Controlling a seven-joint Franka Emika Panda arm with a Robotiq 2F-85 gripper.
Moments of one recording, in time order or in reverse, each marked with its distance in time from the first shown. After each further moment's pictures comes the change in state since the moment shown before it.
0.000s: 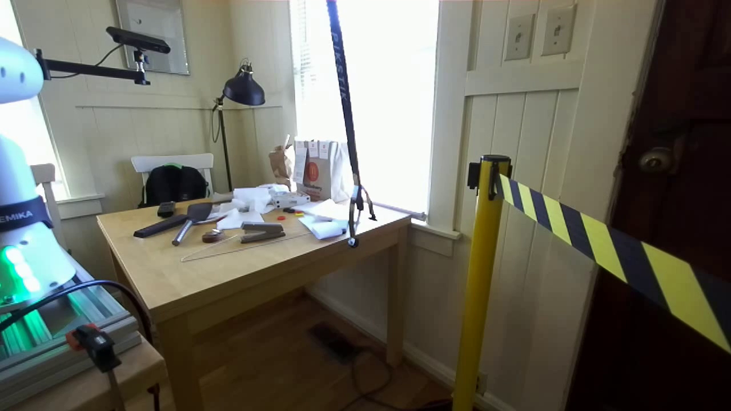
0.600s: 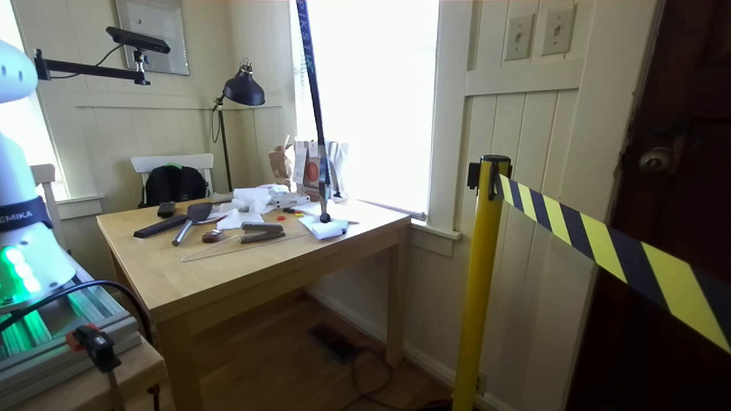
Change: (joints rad) arm 0.095 -0.061 0.011 0.127 0.109 -0.049 -0.231
